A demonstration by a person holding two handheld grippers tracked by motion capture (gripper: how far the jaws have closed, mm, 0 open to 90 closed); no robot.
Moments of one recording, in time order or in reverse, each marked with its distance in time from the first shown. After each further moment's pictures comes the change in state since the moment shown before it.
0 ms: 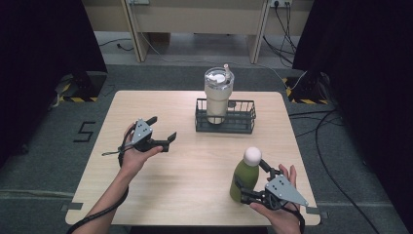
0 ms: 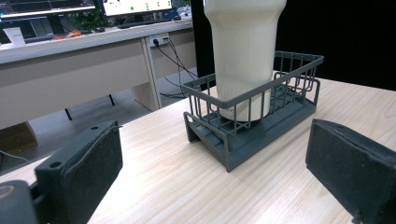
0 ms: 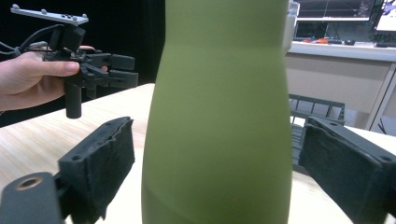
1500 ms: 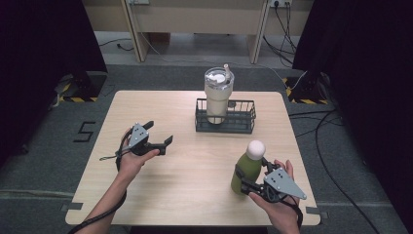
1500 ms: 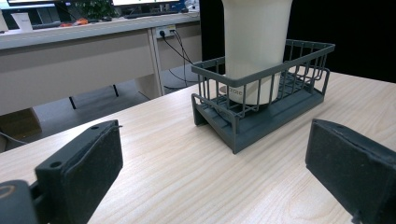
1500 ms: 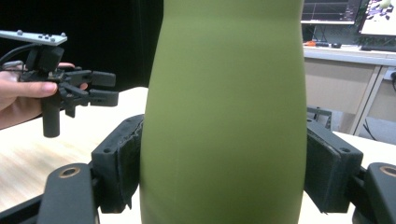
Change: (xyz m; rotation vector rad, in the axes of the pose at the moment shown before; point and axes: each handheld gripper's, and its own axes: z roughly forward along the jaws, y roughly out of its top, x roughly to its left) left arm 0.005 -0.017 -0.007 0.015 0.025 -0.037; right arm -0.003 0.014 0.010 0.000 -0.041 -0.006
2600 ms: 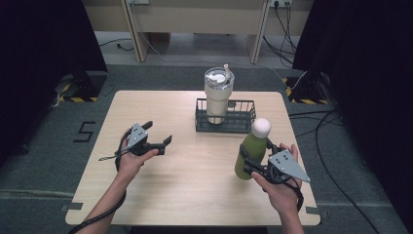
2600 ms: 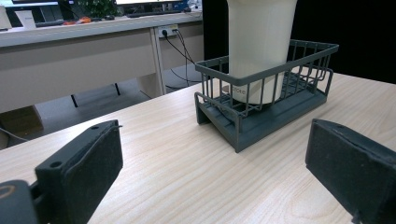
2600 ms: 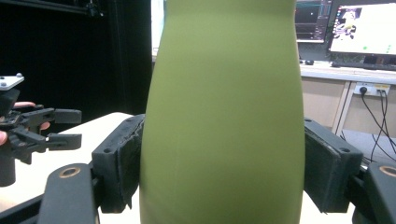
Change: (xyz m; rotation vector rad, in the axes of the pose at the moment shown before) left arm 0.002 -0.002 -0.001 0.002 0.007 -0.009; right arm -0.020 0.030 0.023 -0.068 -0.081 0.016
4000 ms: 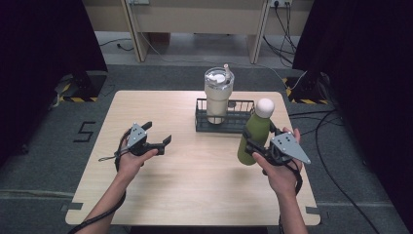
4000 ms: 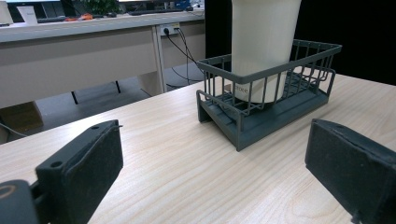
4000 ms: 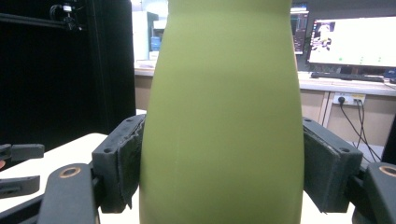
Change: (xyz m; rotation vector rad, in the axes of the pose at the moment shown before) left arm 0.001 -0.002 0.000 0.002 0.006 -0.018; right arm -0.016 0.025 0.029 -0.044 -0.069 0.010
